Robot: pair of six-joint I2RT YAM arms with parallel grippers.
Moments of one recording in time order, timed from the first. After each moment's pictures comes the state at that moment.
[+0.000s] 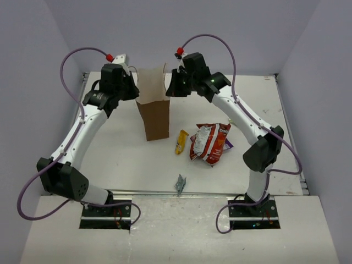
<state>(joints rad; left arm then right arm) -0.27 1.49 1.50 -0.54 -0.04 -0.38 0.62 1.95 2.08 -0.72 -0.17 0.49</state>
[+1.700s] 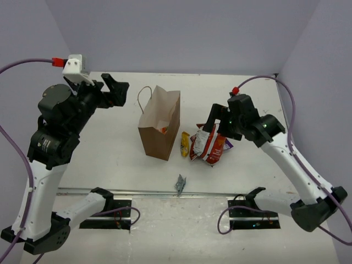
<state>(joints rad) -0.37 0.99 1.59 -0.65 -0.05 -0.28 0.56 1.14 1.31 -0.94 0.05 0.72</state>
